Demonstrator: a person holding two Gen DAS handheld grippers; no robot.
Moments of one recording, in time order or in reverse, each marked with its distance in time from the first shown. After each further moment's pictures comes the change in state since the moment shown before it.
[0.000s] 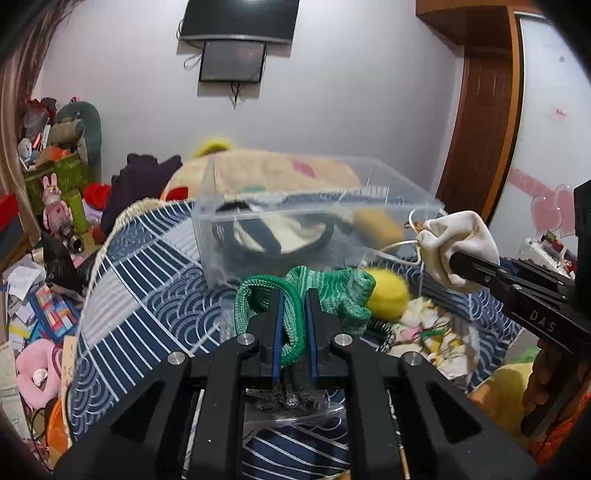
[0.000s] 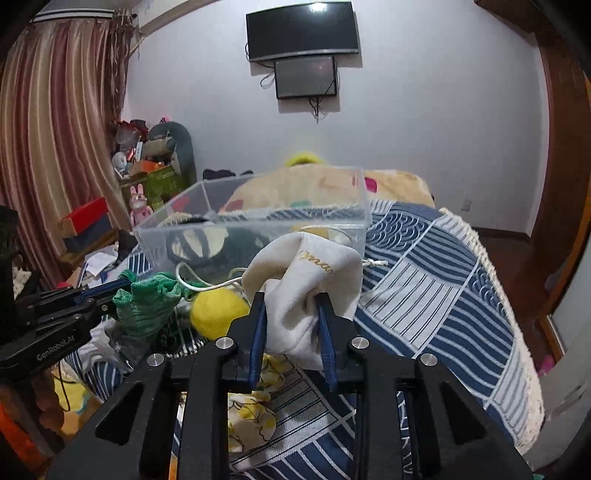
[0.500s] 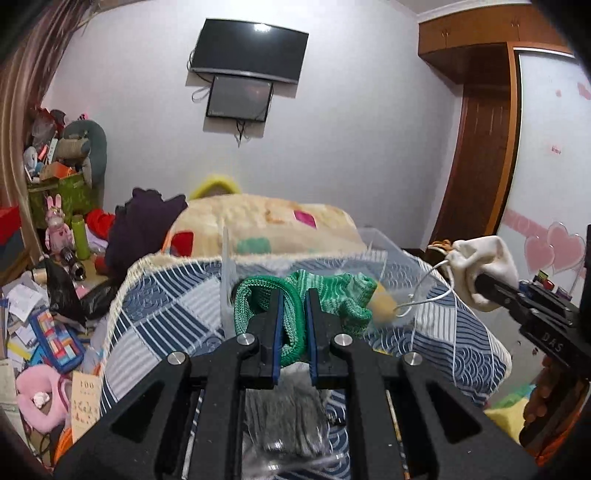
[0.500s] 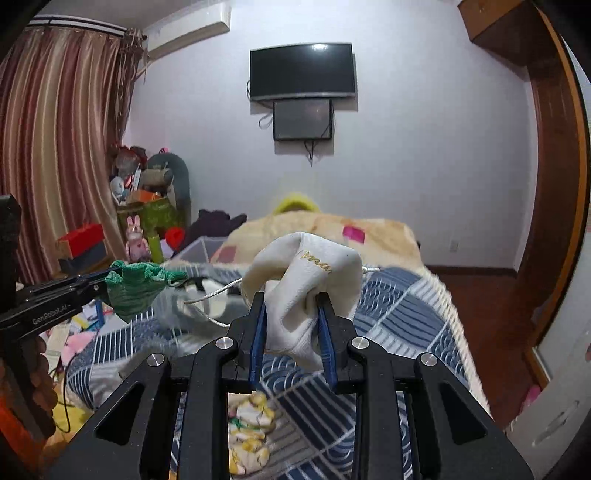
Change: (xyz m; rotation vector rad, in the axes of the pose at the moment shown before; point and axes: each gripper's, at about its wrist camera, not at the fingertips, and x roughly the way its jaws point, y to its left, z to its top) left arm -0.026 0.019 0.052 -0.040 -0.148 -0.012; right arm -0.033 0.002 0.039 -0.037 -0.161 -0.053
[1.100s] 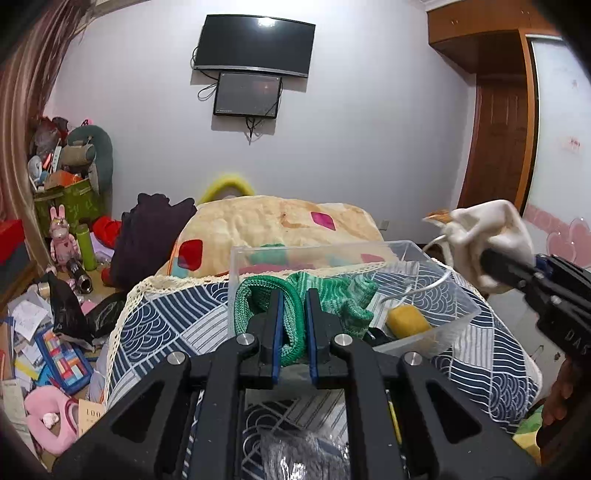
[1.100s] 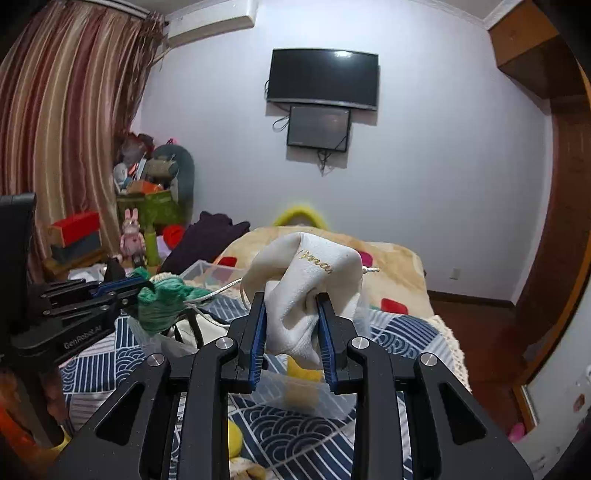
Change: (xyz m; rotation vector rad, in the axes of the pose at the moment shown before) left arm 0.055 0.003 0.020 0.033 0.031 0.061; right arm 0.052 0.027 0.030 -0.118 0.010 0.003
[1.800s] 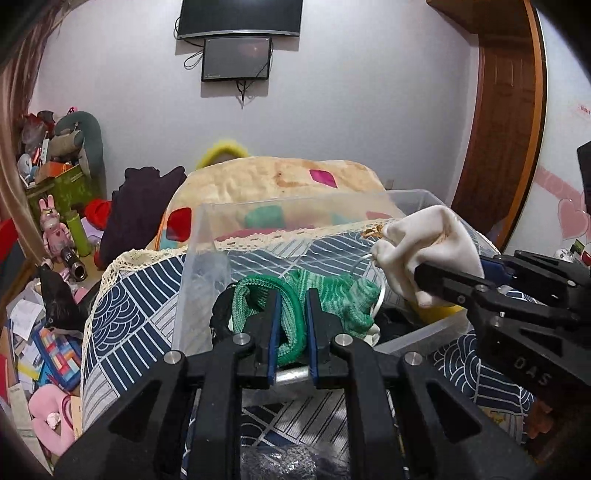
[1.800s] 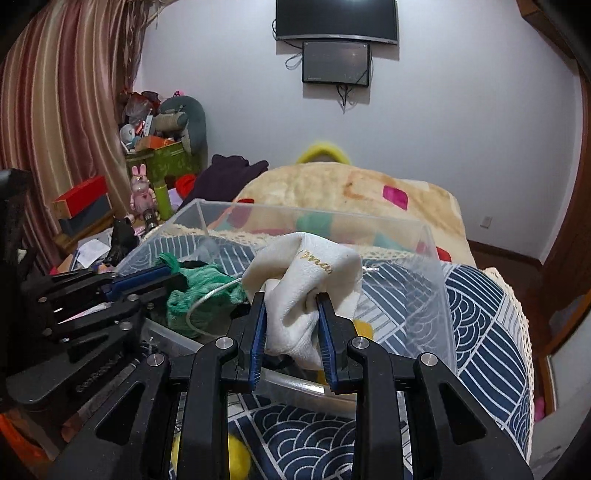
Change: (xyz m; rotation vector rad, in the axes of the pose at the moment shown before) left arm 0.057 -0.014 -0.015 0.044 0.158 0.017; right arm 0.068 -0.002 -0.021 0.048 0.231 0.097
